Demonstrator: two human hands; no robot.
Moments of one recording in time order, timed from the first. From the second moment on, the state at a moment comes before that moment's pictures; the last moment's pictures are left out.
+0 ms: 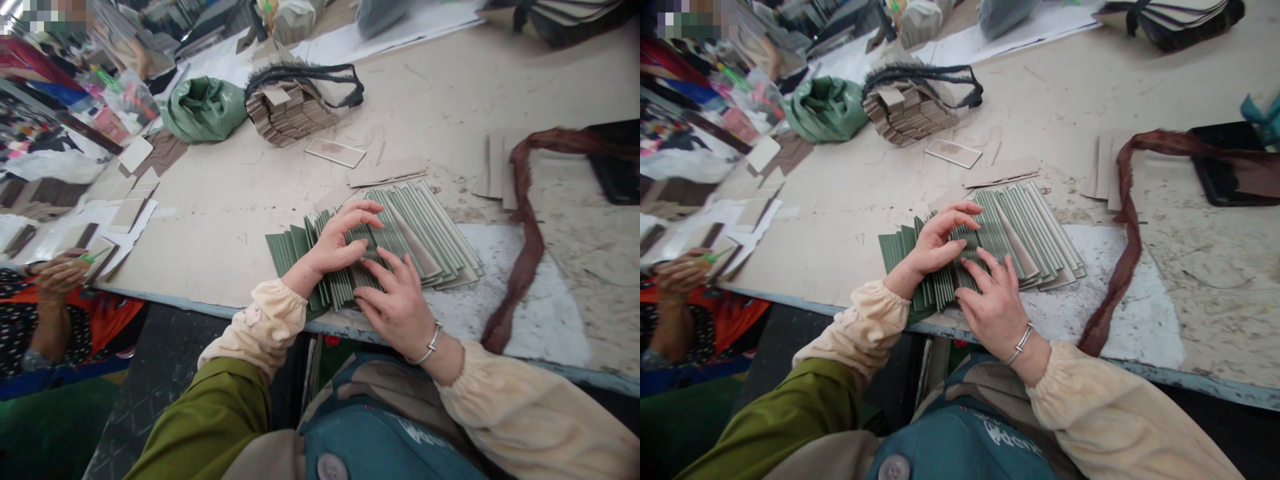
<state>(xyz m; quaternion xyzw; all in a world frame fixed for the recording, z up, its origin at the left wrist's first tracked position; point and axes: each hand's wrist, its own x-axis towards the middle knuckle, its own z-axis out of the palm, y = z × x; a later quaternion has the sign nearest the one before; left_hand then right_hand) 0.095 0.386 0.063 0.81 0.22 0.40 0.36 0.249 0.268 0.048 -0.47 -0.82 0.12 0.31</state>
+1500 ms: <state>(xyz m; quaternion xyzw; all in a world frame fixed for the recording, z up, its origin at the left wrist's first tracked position) 0.098 0.385 0.067 0.83 0.22 0.38 0.34 0.238 0.264 0.050 -0.46 -0.81 0.14 0.32</state>
